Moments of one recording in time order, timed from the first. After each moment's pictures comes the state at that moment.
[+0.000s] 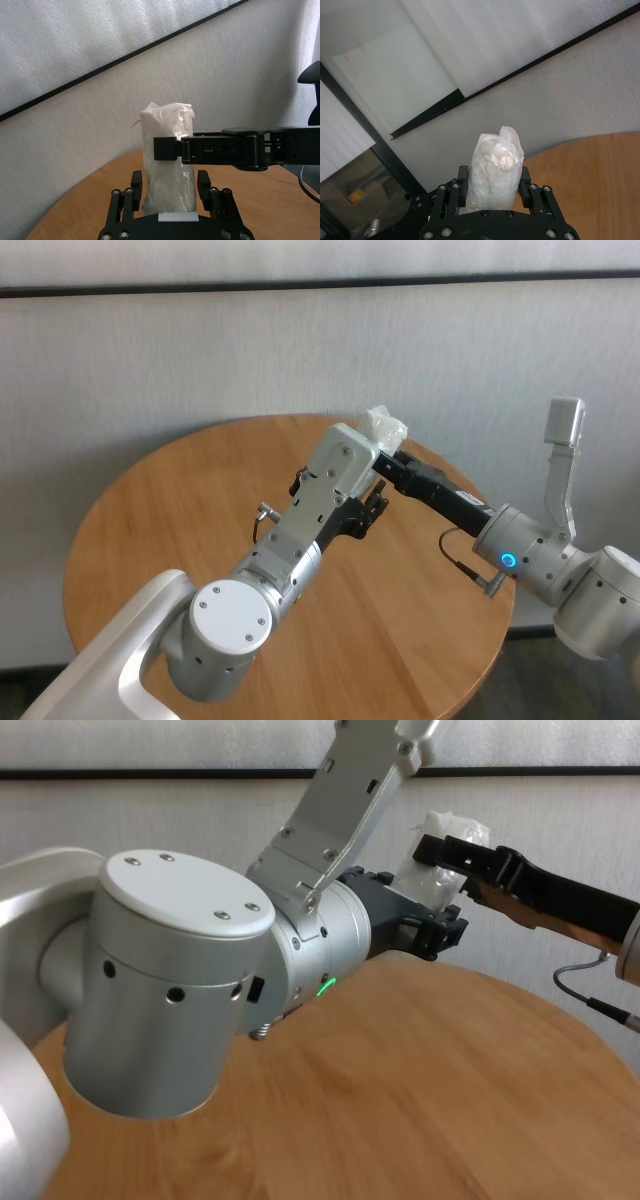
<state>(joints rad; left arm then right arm) -0.34 0.15 0.62 -1.54 0.03 0.23 0.01 0.44 0.38 -0.47 -1.23 1.04 0.10 0.56</state>
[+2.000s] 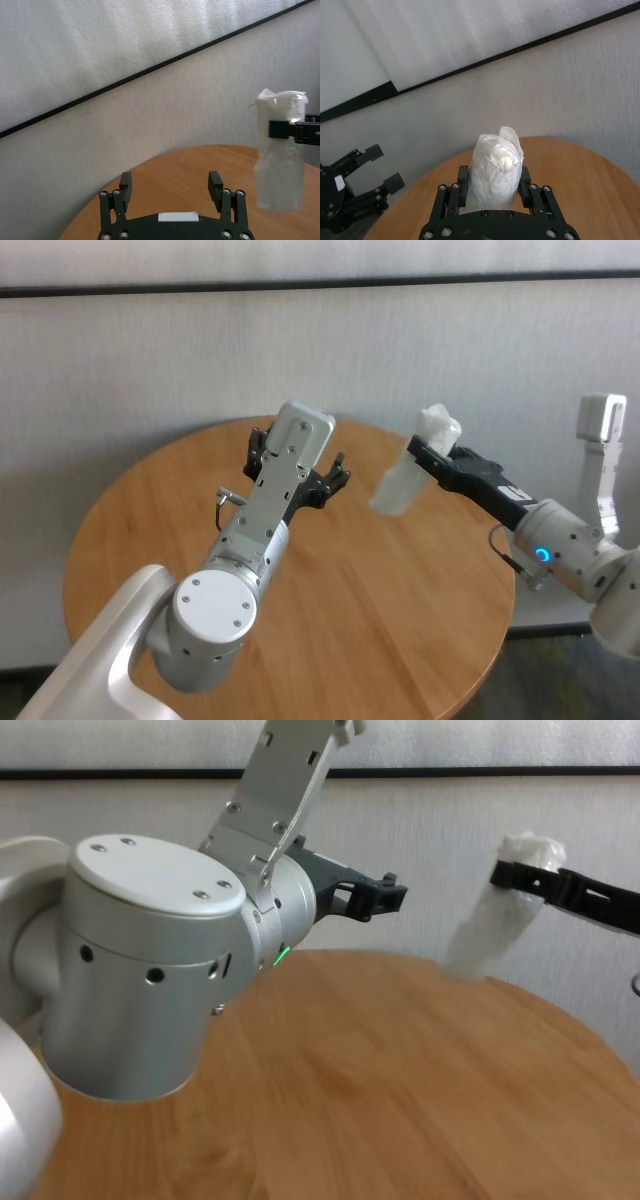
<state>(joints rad) -0.30 0.10 0.52 -1.54 0.12 0.25 0.12 0.39 0.43 -0.40 -1.29 0.87 0.08 0.36</state>
